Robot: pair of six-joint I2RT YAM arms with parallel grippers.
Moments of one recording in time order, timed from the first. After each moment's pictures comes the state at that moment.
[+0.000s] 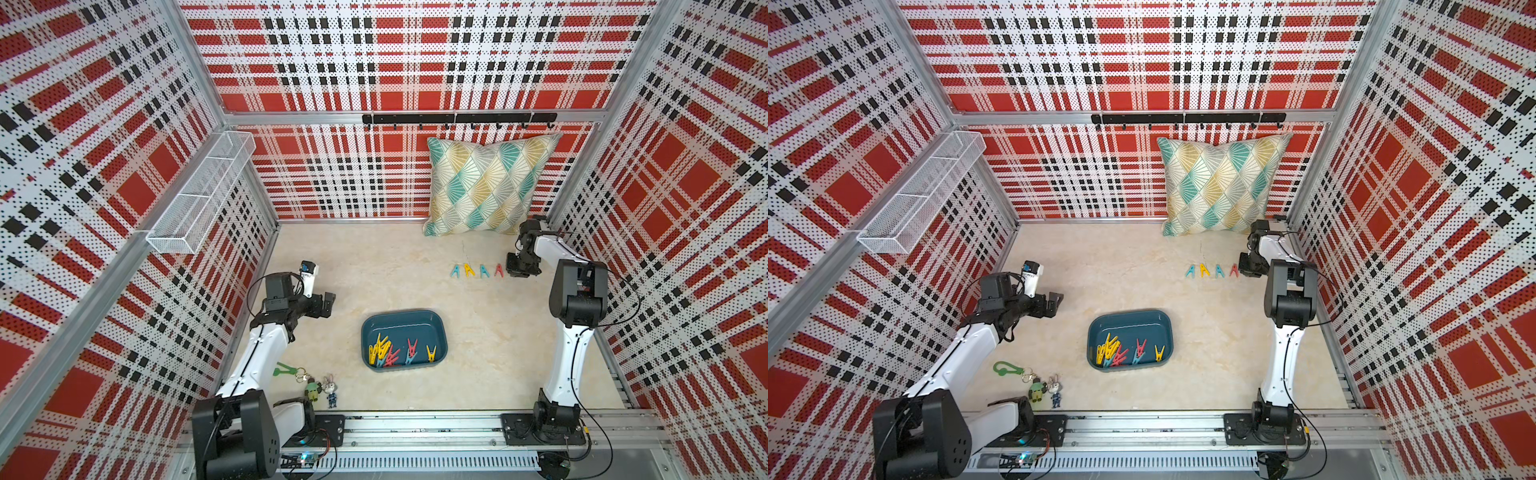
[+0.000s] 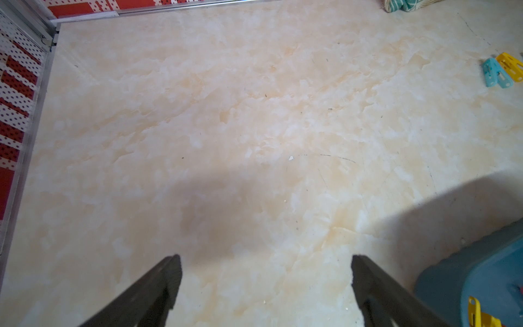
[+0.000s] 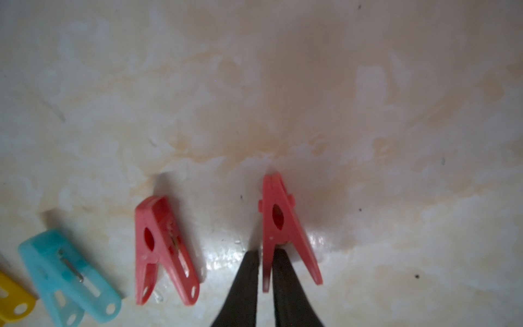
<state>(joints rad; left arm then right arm) 0.16 1.16 0.66 -0.26 0.33 0.25 -0.10 2.23 1.75 -0.84 -0.01 0.14</state>
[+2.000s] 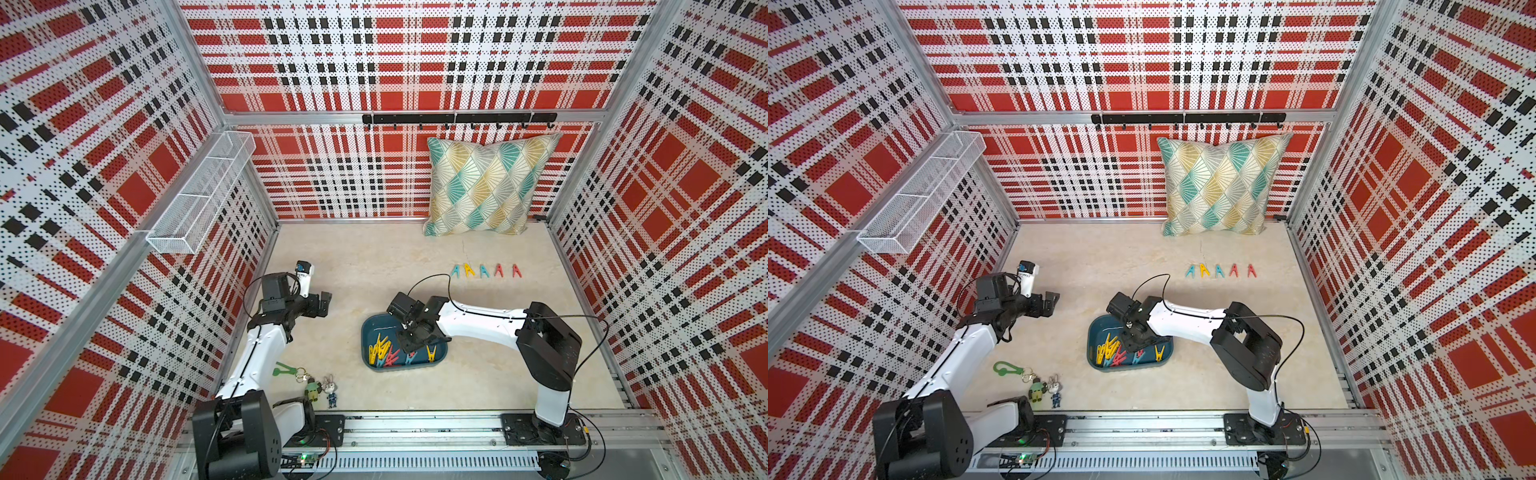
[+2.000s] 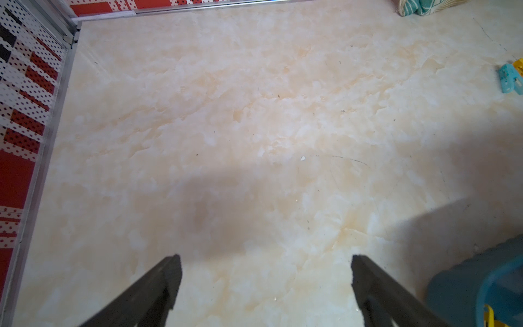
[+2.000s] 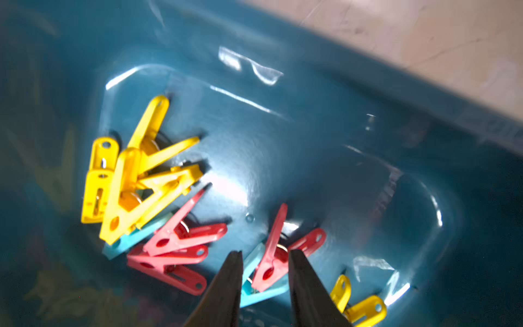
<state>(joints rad) 0.20 1.15 0.66 -0.26 0.33 0.25 1.01 1.89 1.32 -0.71 0.03 0.53</state>
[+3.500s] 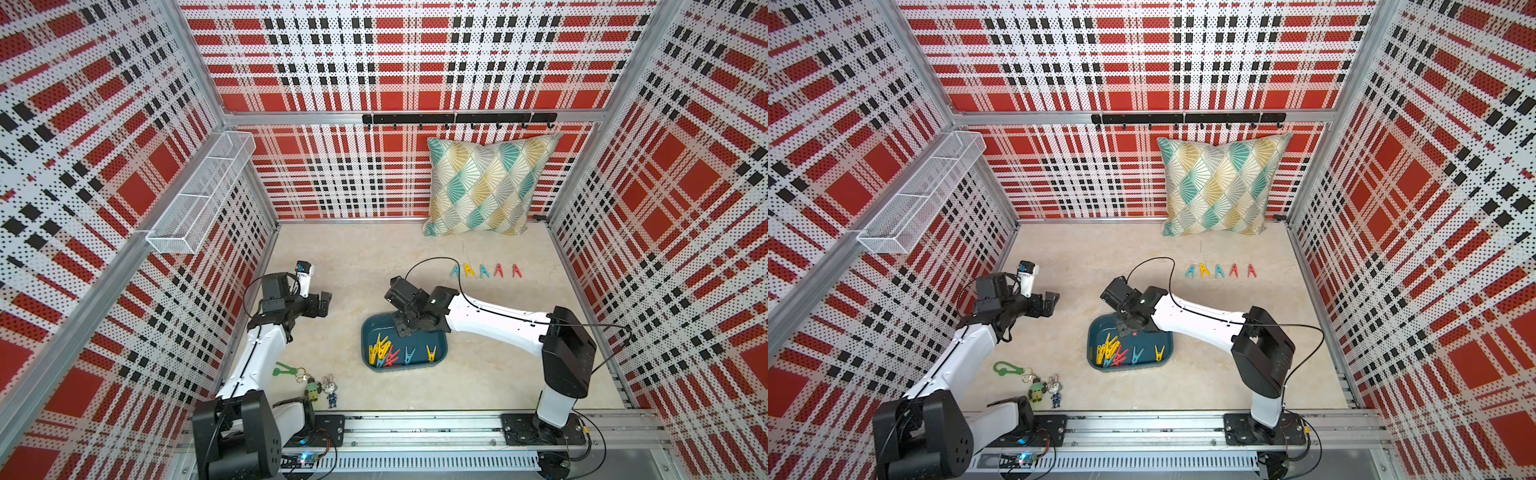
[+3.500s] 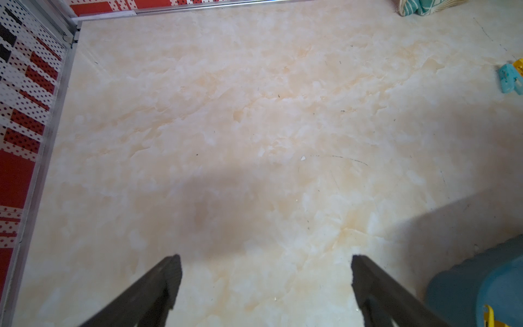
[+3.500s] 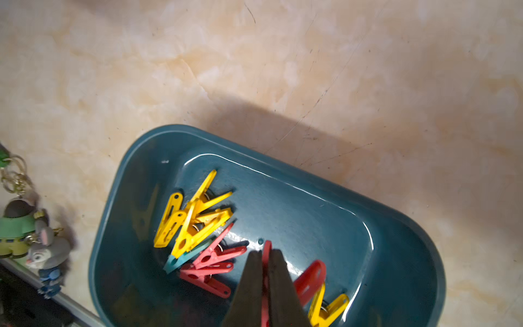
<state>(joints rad) 0.20 1.15 0.66 -0.26 0.33 0.25 1.02 1.78 1.43 -0.72 0.17 0.52</state>
